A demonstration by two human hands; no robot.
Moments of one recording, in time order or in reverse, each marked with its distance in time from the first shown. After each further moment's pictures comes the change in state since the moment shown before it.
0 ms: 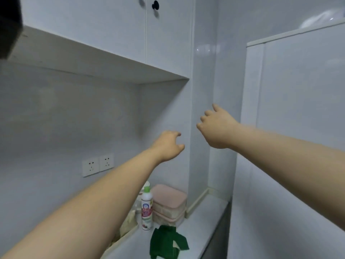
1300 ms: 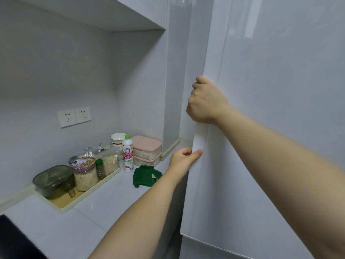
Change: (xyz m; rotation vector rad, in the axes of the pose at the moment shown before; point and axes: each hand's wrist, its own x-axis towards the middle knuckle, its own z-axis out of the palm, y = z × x) left_hand -0.189 0.073 0.159 -1.256 -0.205 -0.268; right_hand -0.110 -0.057 -0.015 -0.096 0.425 -0.066
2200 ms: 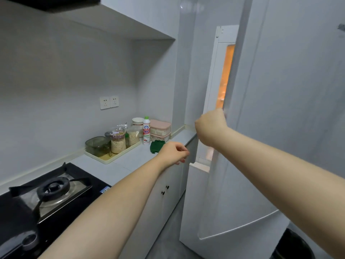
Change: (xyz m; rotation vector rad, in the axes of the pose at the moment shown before) left_hand -0.304 0.073 -0.031 0.431 -0.062 -0.062; right_hand -0.123 -0.113 -0.307 0.094 -0.782 0.245
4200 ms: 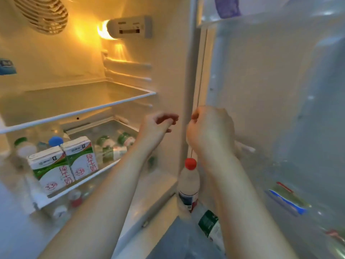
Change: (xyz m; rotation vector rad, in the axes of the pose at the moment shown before) left_hand 0.409 0.131 0.311 -0.526 -1.002 0.590; right_hand 0.141 0.163 0.266 0.297 -0.076 1.649
